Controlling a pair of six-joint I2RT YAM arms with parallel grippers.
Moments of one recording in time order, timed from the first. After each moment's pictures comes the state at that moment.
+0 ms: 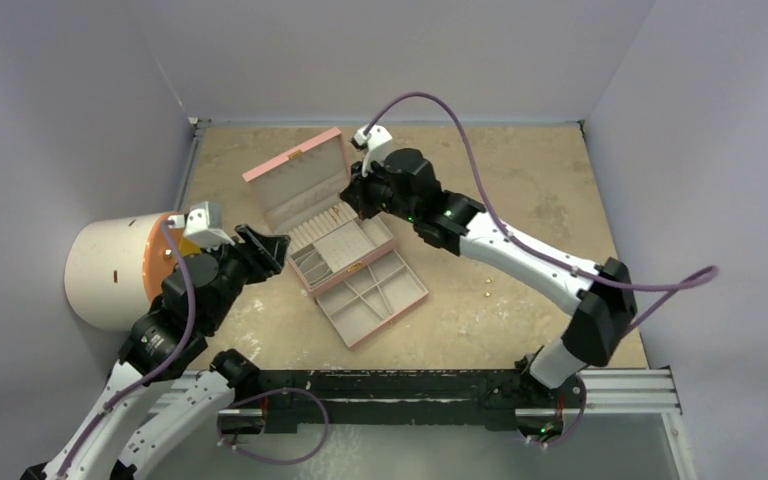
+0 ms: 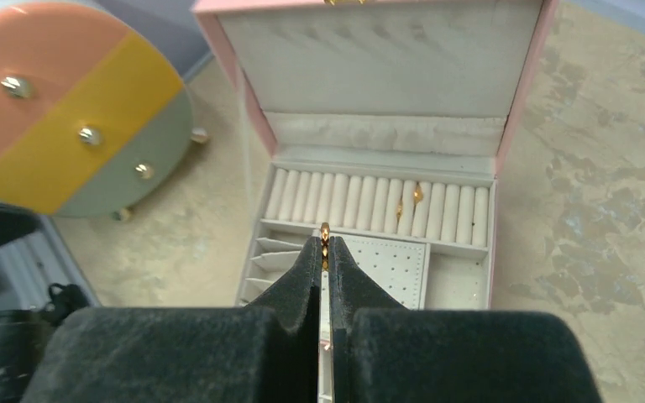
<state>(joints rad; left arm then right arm) -0.60 0.48 0.83 -0.57 -0.33 -0.67 0.87 1.54 1.40 -0.13 0.00 0.26</state>
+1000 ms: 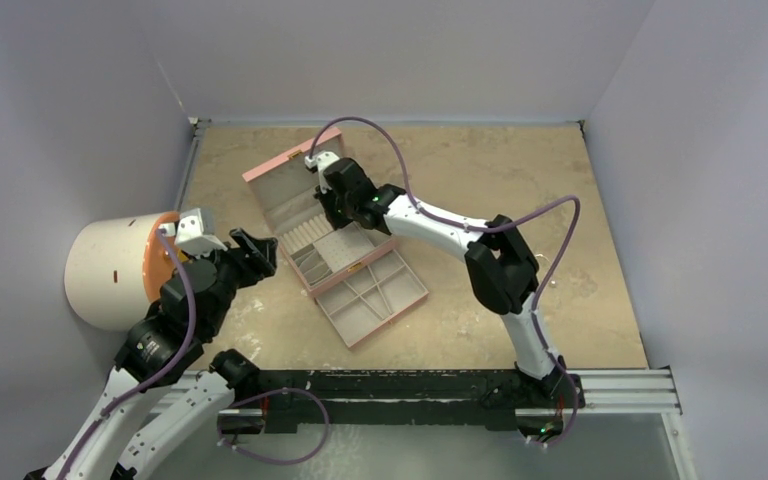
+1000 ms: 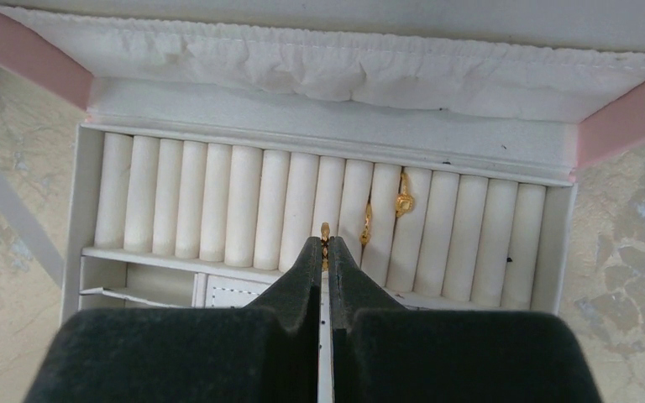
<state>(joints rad) -0.60 0.45 0.84 -0.67 -0.51 -0.60 0.87 2.14 1.79 -0.33 0.06 0.16</state>
